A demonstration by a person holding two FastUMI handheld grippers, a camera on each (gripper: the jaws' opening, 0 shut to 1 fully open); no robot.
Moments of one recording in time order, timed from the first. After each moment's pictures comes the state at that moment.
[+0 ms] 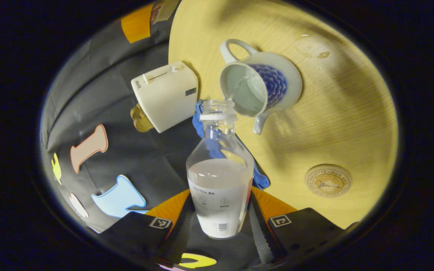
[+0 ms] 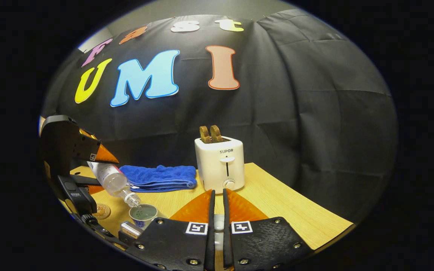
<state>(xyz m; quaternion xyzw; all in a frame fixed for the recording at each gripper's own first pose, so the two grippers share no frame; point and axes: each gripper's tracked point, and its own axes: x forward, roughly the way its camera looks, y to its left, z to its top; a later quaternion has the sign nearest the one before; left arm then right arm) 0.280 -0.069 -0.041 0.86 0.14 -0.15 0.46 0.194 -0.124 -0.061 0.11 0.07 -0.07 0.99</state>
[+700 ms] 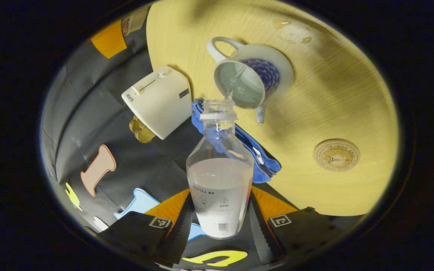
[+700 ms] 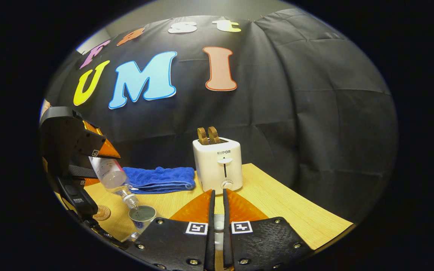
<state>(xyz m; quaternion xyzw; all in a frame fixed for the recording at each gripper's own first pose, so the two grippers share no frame) 0.282 -0.081 -0.015 0.92 0.13 -0.12 0.36 0.193 -0.129 -0.059 0.12 0.07 -0.07 0.99</state>
